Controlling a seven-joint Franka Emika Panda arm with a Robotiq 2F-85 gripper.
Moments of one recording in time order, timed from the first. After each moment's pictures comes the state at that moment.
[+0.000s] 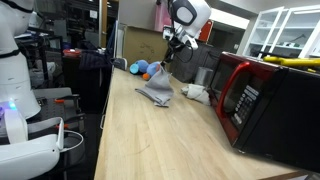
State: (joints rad) arm -0.23 0.49 -0.11 -1.48 0.47 1.68 0.09
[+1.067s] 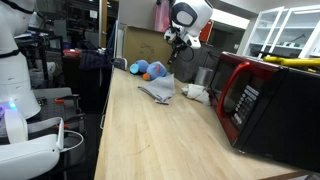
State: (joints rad) arm -0.23 0.52 -0.09 -1.44 0.60 1.82 0.24
